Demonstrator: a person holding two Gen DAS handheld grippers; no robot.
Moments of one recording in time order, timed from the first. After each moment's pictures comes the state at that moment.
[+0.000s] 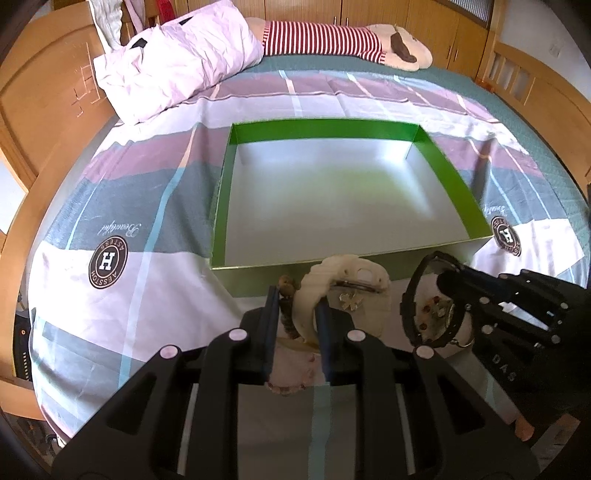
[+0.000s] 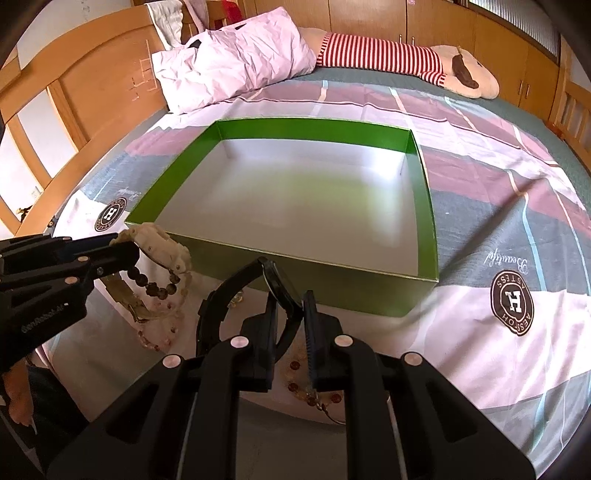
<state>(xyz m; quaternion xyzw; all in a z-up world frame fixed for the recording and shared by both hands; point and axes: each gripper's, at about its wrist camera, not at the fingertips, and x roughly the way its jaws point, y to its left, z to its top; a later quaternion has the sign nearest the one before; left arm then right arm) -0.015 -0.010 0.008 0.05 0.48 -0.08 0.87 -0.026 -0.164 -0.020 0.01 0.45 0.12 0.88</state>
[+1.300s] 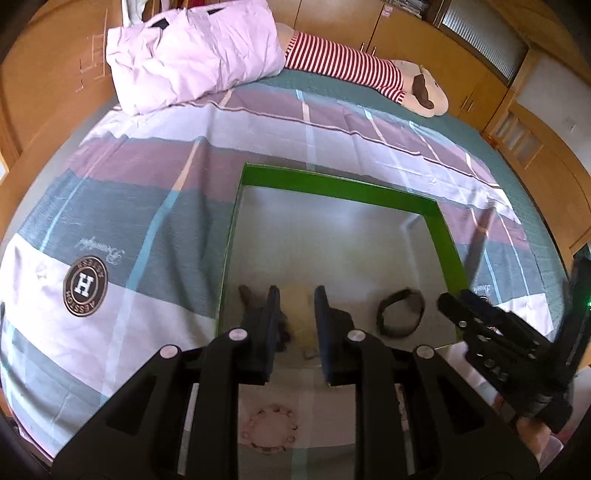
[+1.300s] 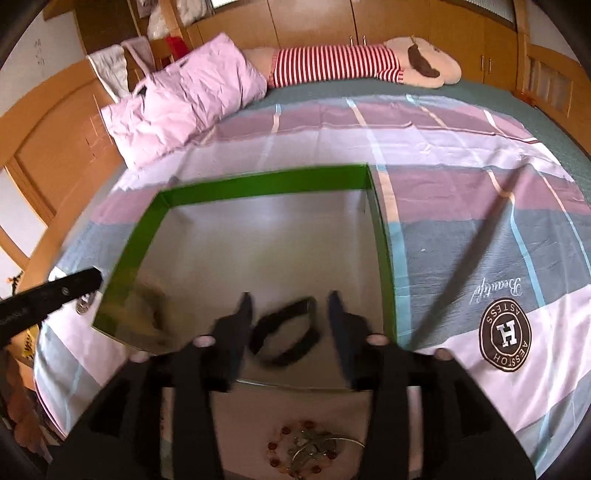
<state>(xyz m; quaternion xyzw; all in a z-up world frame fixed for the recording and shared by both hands) 0.056 0.015 0.024 -0.06 0.46 -0.08 0.88 0.030 -0.197 -0.003 0.09 0.42 0.05 0.90</state>
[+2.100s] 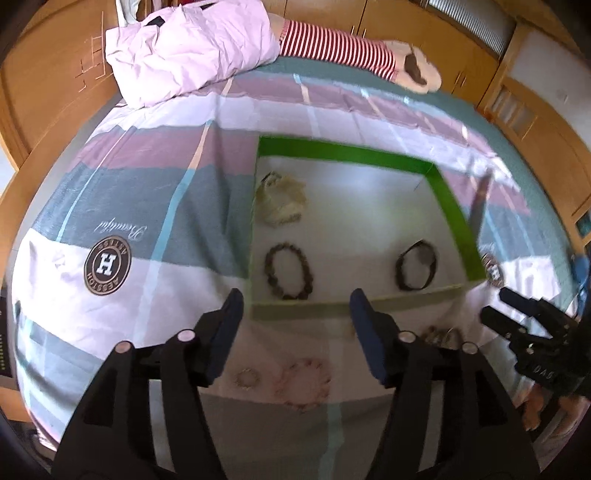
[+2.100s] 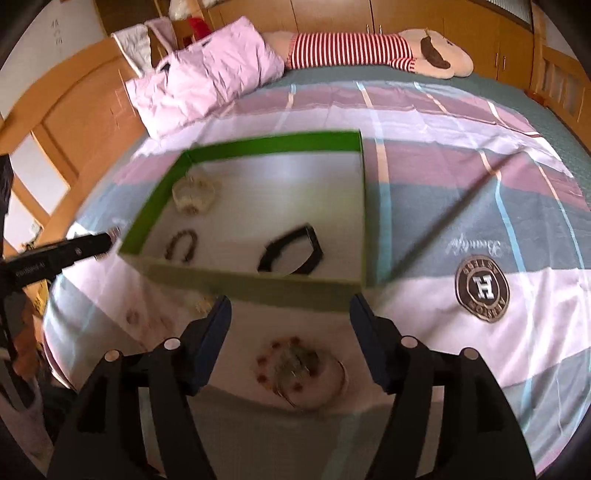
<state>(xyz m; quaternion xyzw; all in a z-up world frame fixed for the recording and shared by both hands) 0.020 0.036 0.015 -0.02 0.49 -0.09 0.86 -0.029 -0.209 -0.010 0.06 0.48 0.09 0.87</state>
